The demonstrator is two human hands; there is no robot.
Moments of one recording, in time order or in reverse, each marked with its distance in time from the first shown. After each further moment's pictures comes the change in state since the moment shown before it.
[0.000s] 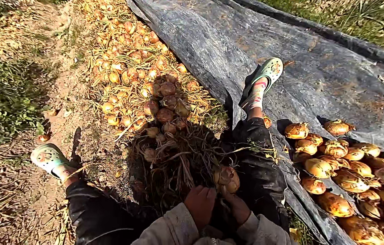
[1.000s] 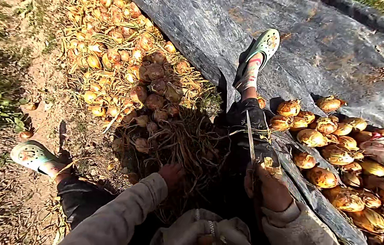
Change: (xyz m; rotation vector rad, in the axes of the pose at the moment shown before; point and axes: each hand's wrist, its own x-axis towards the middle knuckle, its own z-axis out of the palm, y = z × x) left_hand 0.010 -0.102 -0.014 0.045 -0.976 -0.098; right_hand -0.030 -0.053 -0.035 -0.095 0.074 -0.431
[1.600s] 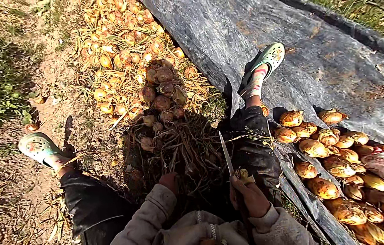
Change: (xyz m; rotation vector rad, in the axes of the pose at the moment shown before) left_hand -0.013 0.022 0.020 -0.612 0.134 -0.575; right_hand -0.010 0.019 0.020 -0.050 -0.169 0.276
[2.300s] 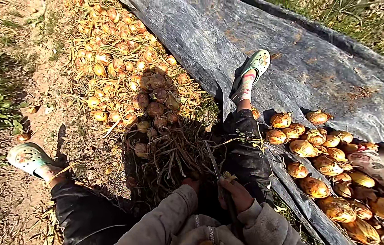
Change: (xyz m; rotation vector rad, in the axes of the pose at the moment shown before) left_hand 0.050 0.068 0.061 -0.462 -0.107 -0.217; right_hand 0.020 0.007 -0.006 0.066 0.004 0.224
